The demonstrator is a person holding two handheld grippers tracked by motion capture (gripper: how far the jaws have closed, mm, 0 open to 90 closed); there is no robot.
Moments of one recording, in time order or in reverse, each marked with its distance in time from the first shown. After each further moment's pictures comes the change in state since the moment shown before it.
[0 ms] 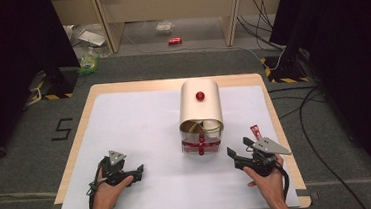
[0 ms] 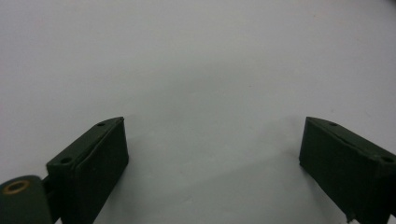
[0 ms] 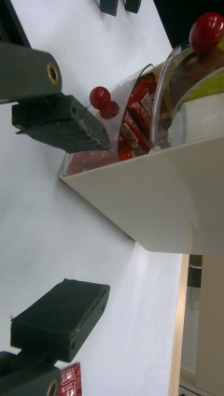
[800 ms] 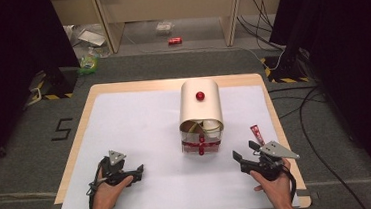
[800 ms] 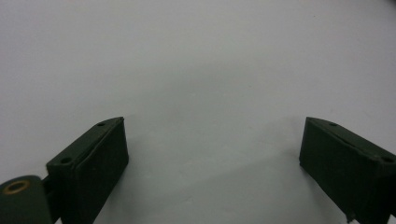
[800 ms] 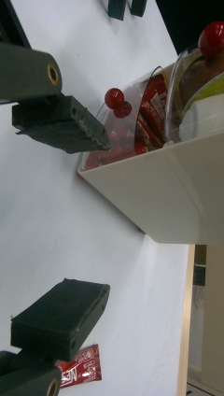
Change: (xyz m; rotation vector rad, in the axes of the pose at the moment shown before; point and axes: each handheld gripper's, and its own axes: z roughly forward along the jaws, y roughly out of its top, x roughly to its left) left arm 0.000 0.000 0.000 0.000 -0.001 0.000; right arm -0.006 -0.006 -0.017 0.010 -0.003 0.016
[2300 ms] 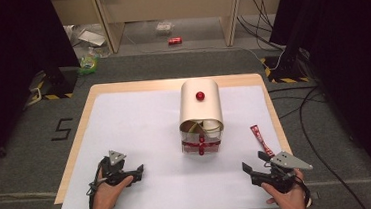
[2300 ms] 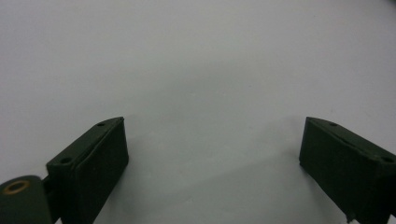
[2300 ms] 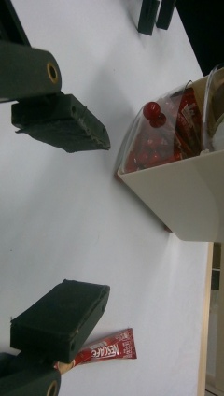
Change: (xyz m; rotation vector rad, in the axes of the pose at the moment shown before) left arm 0.000 0.000 0.000 -0.001 0.002 0.000; right arm -0.004 -0.015 -0.036 0.058 0.010 -0.012
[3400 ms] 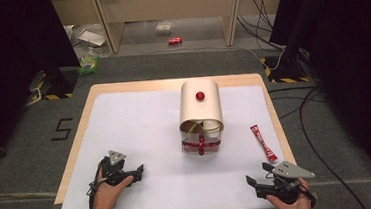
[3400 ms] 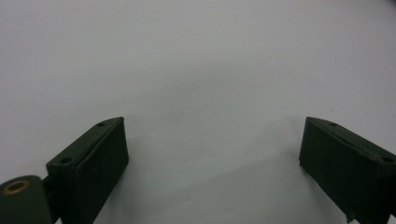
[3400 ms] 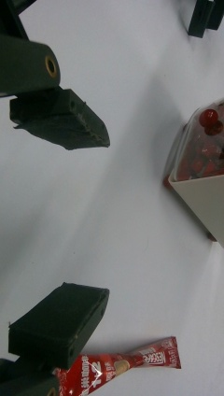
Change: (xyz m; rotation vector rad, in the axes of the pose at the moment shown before) left arm 0.000 0.000 0.000 0.000 0.000 0.001; right arm 0.003 -0.019 -0.017 0.114 0.011 -0.042
